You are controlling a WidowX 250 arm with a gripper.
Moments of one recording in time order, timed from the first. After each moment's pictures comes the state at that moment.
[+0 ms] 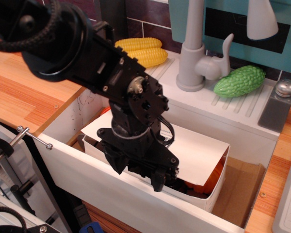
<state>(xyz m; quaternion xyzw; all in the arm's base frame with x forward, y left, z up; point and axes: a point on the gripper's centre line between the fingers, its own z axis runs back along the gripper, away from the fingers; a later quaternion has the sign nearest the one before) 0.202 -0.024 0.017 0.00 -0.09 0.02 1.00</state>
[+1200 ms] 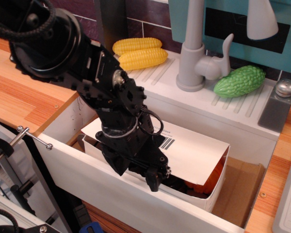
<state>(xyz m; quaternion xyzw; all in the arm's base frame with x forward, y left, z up) 0.206 -0.014 0.002 -0.05 -0.09 -0.01 0.99</state>
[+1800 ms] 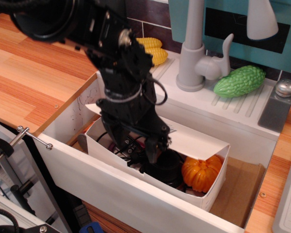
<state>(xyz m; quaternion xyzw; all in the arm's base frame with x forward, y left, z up) 0.228 -0.005 0.039 -0.02 -0.09 -0.03 1.00</state>
